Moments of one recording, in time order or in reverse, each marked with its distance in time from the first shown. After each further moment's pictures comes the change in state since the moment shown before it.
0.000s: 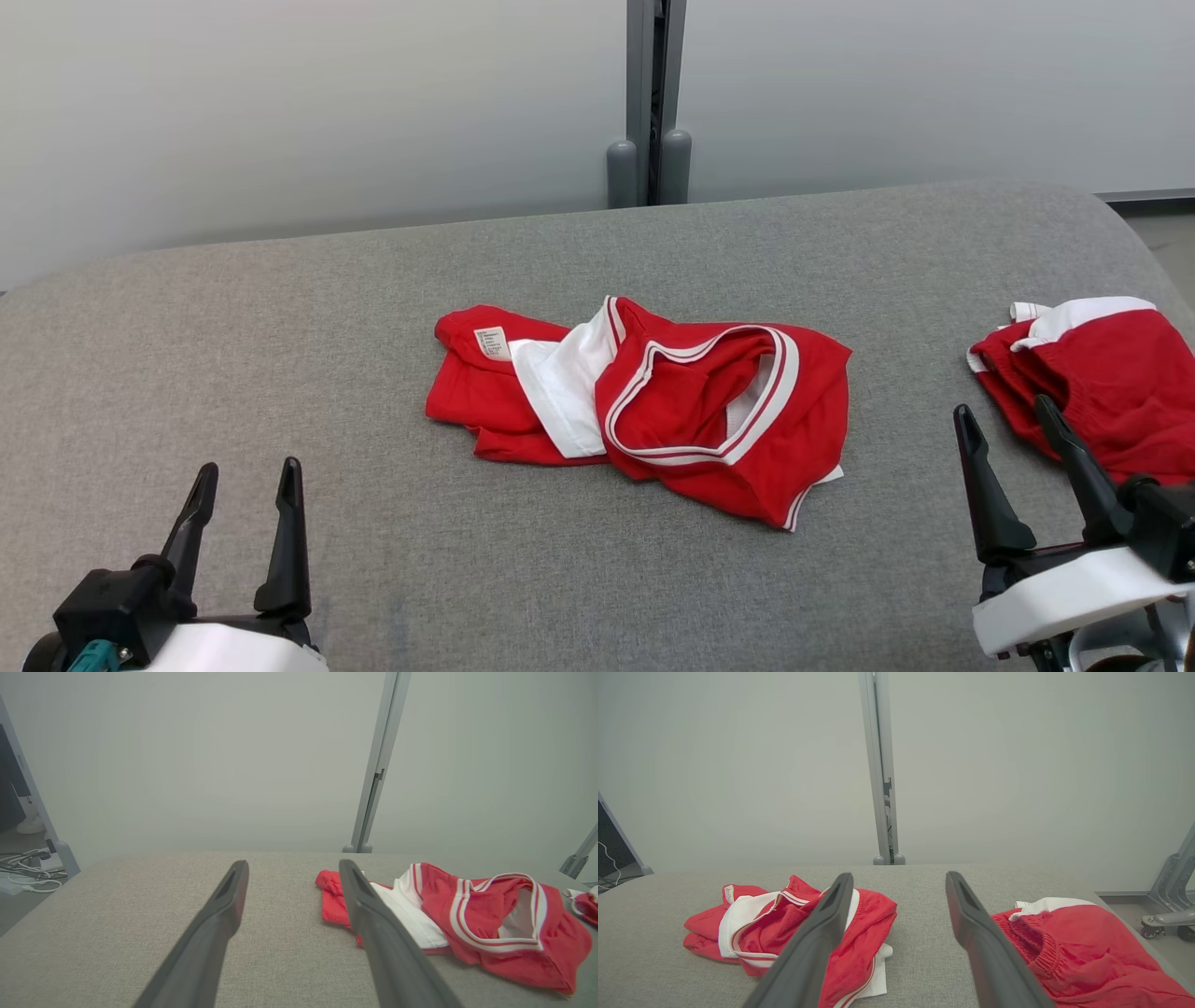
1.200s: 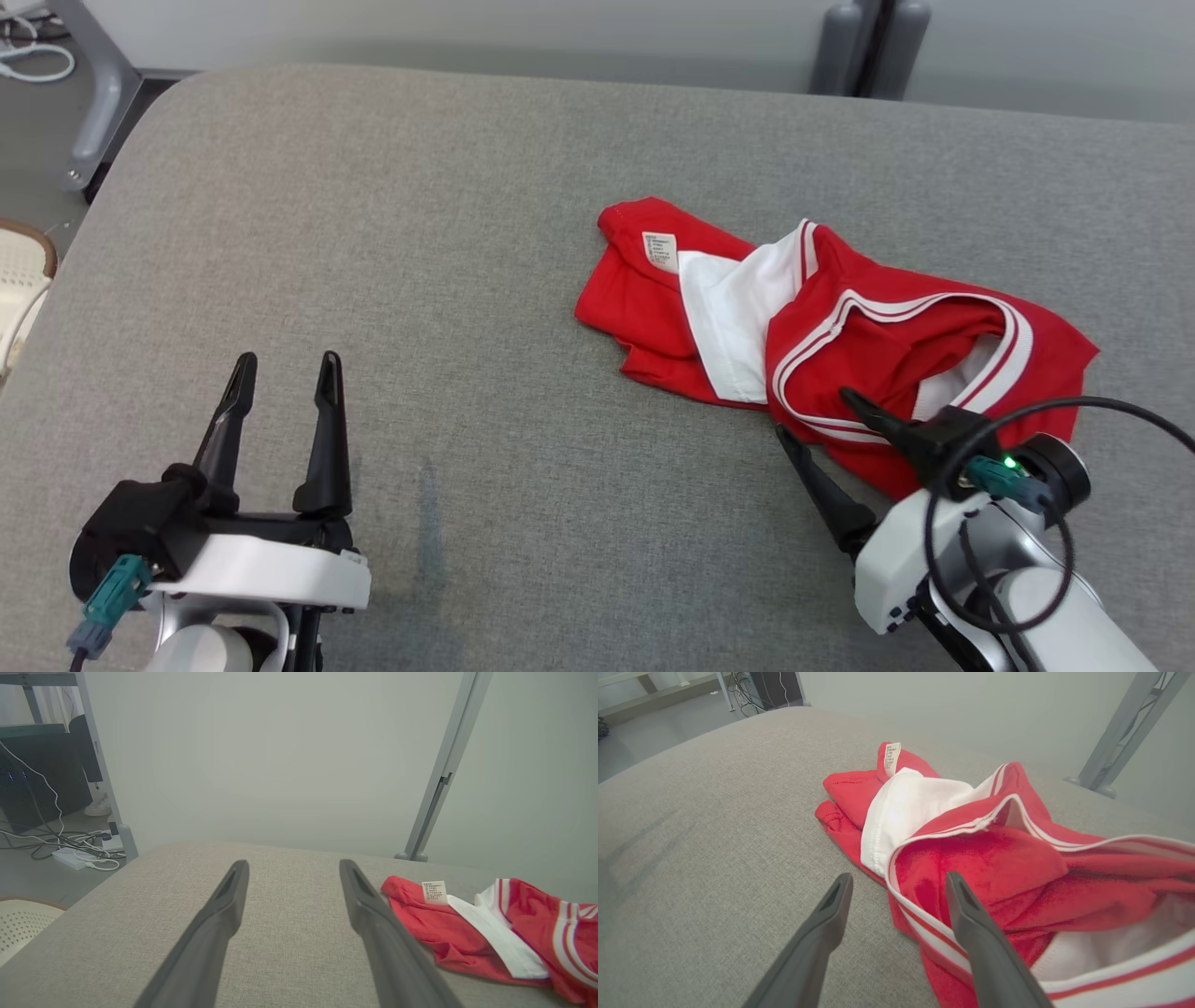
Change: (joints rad) left arm -0.201 -0.062 -0.046 0.097 0.004 -0.069 -0.090; right arm -0.254 -0.170 0.393 0.230 0.043 0.000 0.104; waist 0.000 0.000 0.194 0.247
